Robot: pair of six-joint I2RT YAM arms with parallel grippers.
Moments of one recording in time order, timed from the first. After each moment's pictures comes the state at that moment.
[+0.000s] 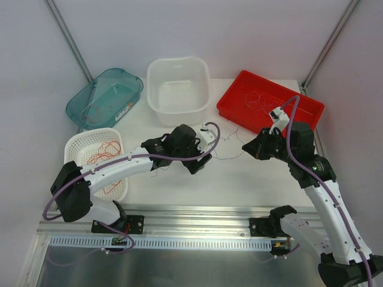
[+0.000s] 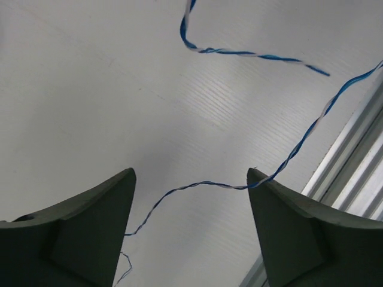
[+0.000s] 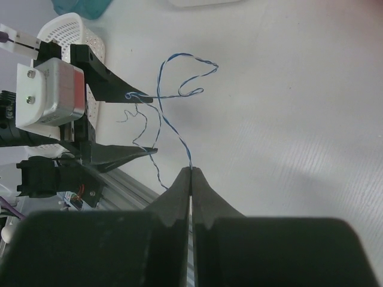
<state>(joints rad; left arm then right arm) -0.92 1.40 1.04 -0.39 0.09 0.07 0.31 0.80 0.96 -0.69 -0.38 0.41</state>
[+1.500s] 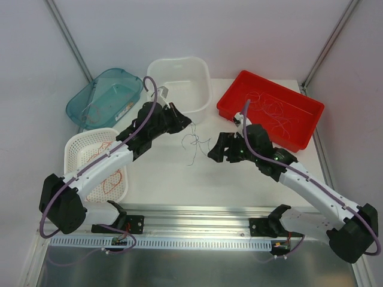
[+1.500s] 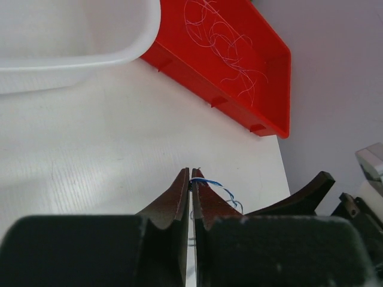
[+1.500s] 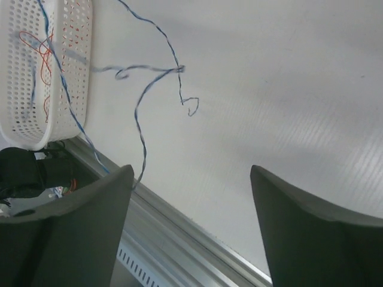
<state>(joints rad) -0.62 1.28 1.01 -0.05 0.03 -0.78 0.68 1.05 0.82 -0.36 -0.16 0.58</state>
